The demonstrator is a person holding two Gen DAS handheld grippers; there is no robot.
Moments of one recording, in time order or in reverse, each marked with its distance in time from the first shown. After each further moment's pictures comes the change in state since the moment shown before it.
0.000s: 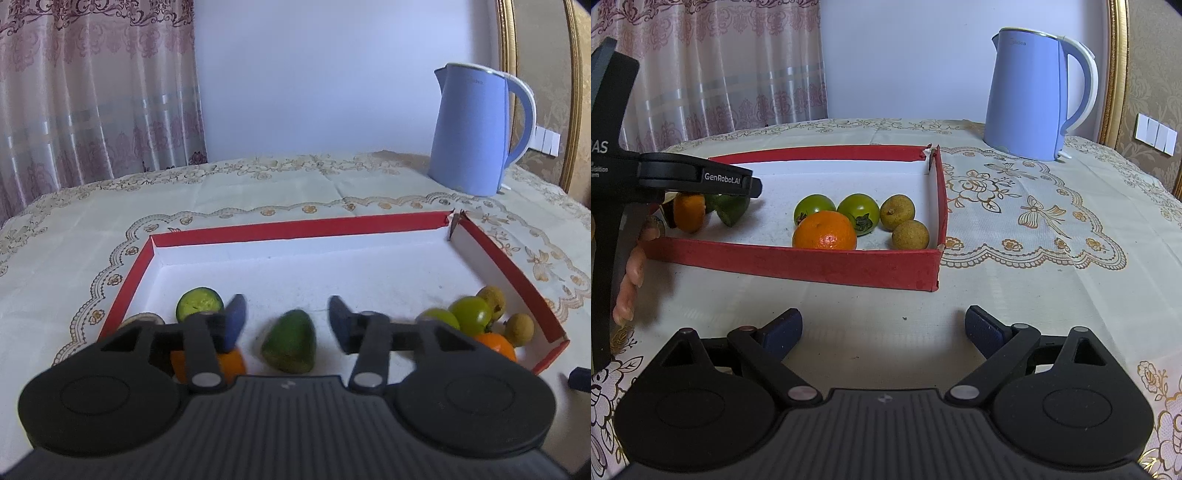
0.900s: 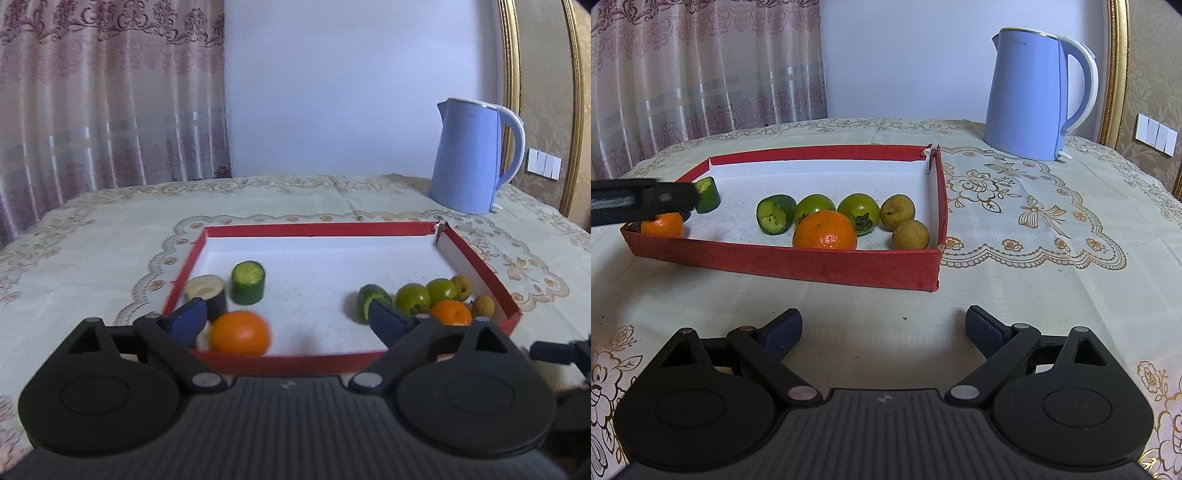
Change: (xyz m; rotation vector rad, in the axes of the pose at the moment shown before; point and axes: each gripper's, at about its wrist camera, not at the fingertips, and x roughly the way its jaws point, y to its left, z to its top) left arm -0.093 0.007 -0.028 -0.058 -0.064 0.060; right arm 0.000 0.001 0.000 -0.003 -0.002 -0.003
